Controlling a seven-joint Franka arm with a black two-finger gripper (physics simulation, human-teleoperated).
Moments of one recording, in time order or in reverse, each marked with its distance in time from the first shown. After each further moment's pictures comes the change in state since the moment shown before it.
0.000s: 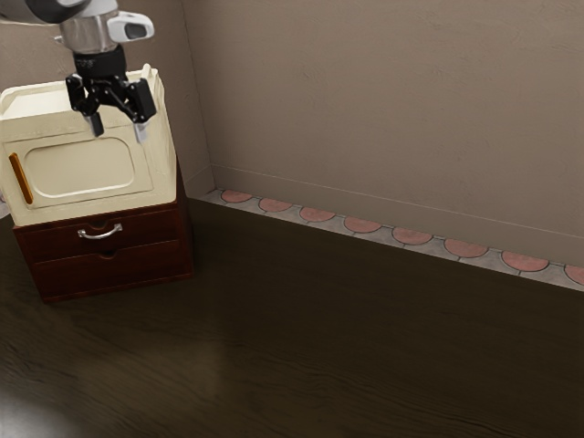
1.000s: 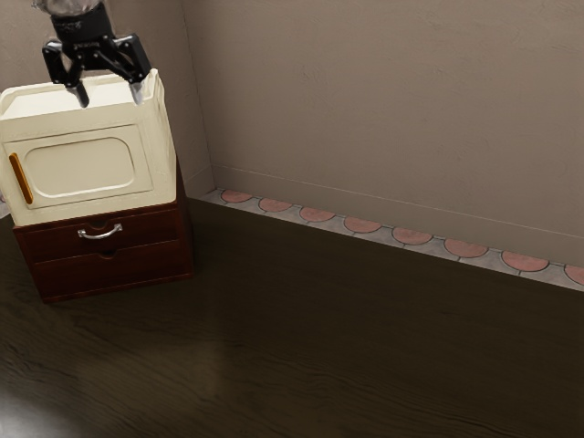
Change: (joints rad) arm -0.021 -0.132 -0.025 -0.027 0.008 0.013 -0.360
